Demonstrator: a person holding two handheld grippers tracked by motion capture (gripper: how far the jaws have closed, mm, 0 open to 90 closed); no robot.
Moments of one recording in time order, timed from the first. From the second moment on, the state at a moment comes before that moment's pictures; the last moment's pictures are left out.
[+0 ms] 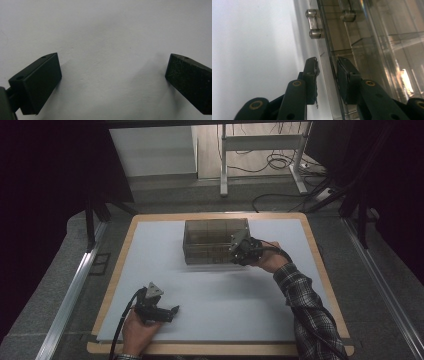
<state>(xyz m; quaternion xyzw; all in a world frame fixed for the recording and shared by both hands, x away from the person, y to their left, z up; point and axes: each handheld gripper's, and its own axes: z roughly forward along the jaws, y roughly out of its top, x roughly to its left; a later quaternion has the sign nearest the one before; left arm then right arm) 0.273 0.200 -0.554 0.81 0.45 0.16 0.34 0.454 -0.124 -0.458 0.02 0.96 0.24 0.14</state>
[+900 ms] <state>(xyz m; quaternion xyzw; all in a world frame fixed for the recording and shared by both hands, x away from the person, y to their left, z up) 0.273 0.200 -0.554 0.81 0.45 0.16 0.33 0.462 -0.127 -0.460 -0.03 0.97 0.24 0.09</state>
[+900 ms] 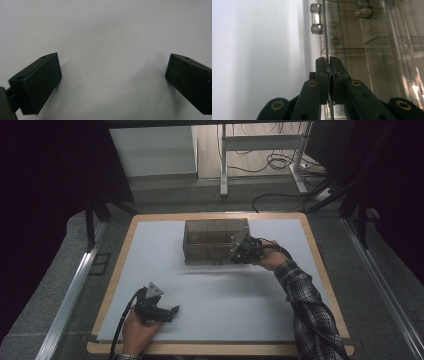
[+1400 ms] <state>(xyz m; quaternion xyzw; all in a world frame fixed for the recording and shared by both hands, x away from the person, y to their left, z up) 0.273 0.200 -0.554 0.81 0.45 0.16 0.33 0.449 -0.132 -0.455 -0.06 0.97 0.24 0.08</state>
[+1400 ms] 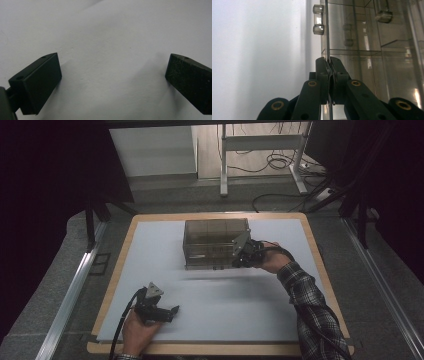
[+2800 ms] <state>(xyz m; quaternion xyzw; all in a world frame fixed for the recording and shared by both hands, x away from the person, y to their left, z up) 0.273 0.200 -0.554 0.81 0.45 0.16 0.34 0.422 -0.134 -0.462 -0.05 0.96 0.26 0.09</state>
